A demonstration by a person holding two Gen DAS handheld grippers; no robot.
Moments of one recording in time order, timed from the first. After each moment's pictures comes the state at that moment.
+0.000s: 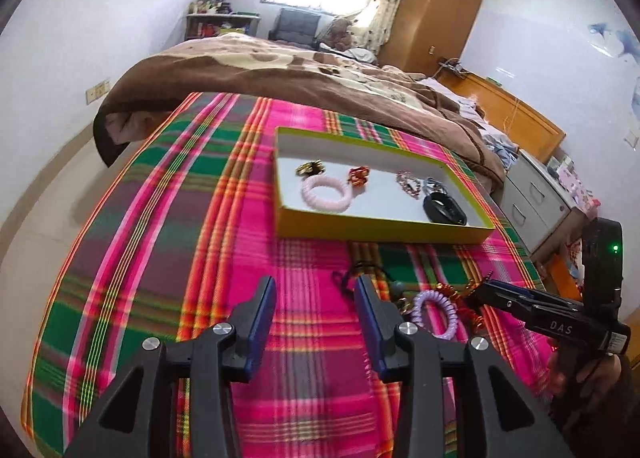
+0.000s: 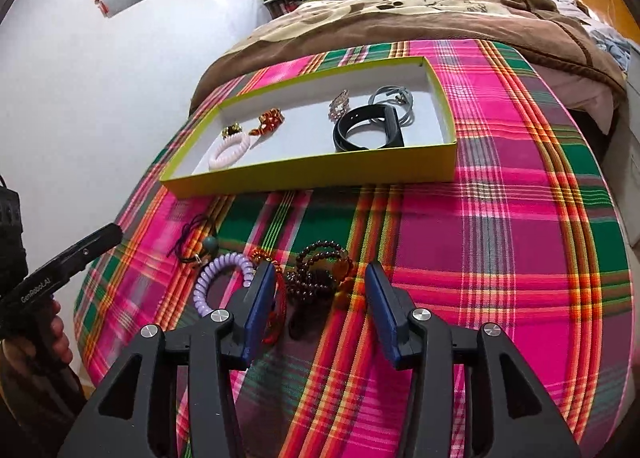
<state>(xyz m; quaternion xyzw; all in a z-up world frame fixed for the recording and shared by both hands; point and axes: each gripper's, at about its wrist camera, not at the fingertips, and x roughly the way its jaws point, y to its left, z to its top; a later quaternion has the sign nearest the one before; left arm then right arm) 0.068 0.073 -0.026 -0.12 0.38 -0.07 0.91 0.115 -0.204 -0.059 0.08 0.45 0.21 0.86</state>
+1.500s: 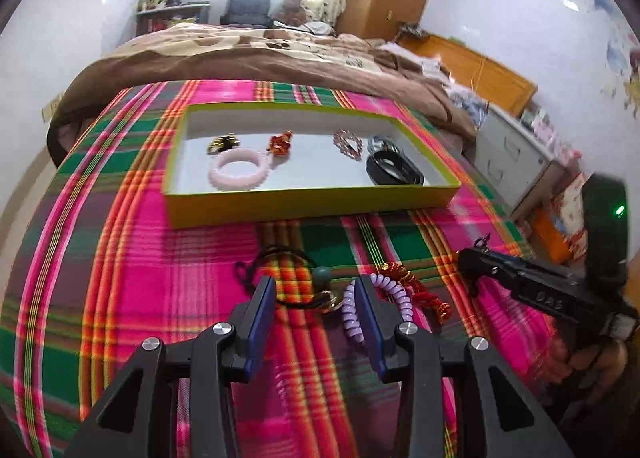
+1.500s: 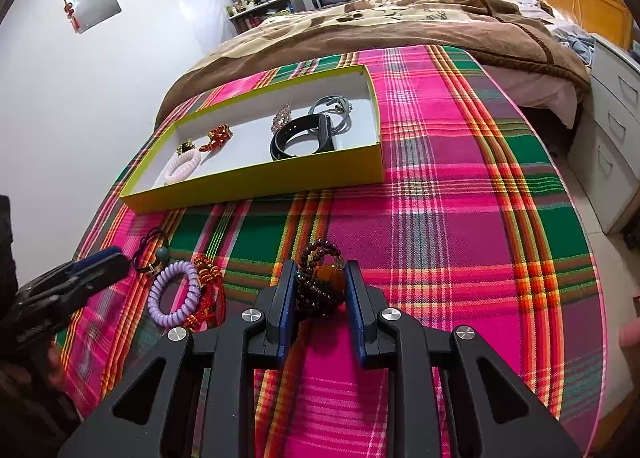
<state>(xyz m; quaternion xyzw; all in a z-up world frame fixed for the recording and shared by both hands) 0.096 -0.004 -0.045 -0.05 0.42 -0.14 0.90 0.113 -0.235 -0.062 0.09 0.44 0.15 0.88</state>
